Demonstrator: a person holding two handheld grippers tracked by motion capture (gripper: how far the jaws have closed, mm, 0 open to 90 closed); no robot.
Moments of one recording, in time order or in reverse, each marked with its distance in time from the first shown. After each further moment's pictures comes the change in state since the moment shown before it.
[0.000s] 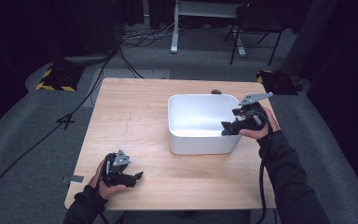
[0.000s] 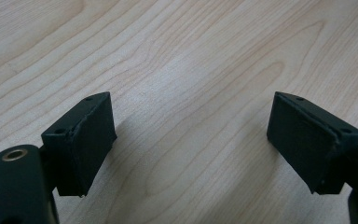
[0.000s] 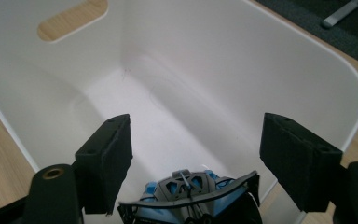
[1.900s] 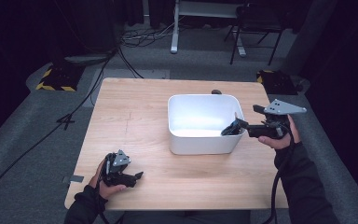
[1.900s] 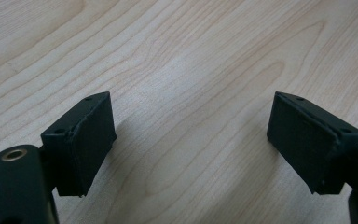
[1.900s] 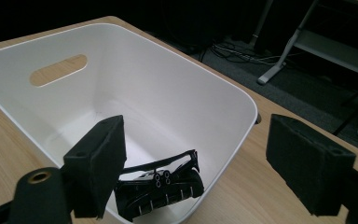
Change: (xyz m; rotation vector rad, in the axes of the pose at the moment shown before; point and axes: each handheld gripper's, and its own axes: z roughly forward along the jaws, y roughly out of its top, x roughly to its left) left arm 0.000 0.000 0.000 0.000 0.000 -0.010; right arm 0.012 -0.028 -0.059 -0.252 -0.193 -0.006
